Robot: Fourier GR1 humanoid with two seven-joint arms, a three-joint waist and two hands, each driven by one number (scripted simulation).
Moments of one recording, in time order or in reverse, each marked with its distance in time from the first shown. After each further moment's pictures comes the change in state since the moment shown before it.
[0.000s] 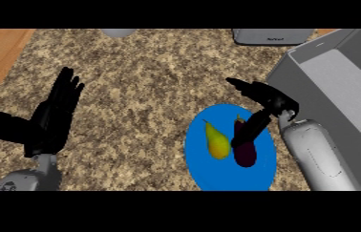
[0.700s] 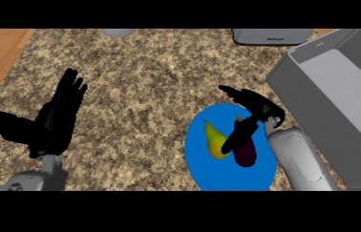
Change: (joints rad) left arm 0.004 -0.065 0.032 -0.004 -0.058 -0.038 0.016; right arm 0.036 0.106 -0.017 0.011 0.127 0.023 0.006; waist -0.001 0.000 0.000
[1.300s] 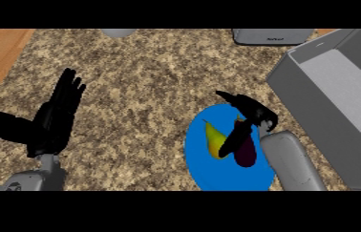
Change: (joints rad) left arm -0.003 -0.021 0.042 0.012 -0.020 -0.047 -0.006; right arm 0.021 0.046 -0.009 0.058 0.106 0.013 -0.061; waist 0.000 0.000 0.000
